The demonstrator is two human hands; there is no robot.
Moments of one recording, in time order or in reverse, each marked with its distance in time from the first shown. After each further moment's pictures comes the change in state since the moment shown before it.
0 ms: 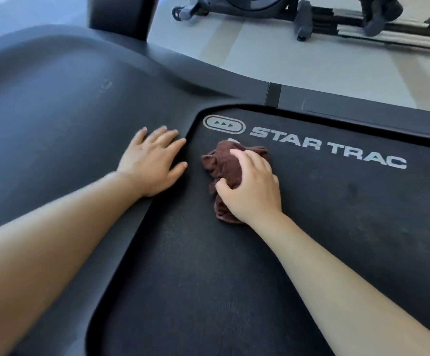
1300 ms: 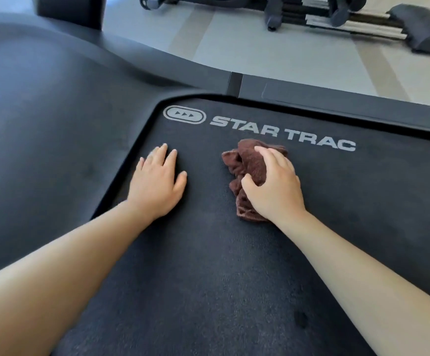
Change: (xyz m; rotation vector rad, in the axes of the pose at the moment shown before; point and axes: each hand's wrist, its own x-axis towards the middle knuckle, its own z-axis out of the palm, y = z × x) left_hand -0.011 0.101 0.021 -0.313 -0.013 -0.196; right_hand -0.027 0.089 -0.061 -0.017 0.053 0.131
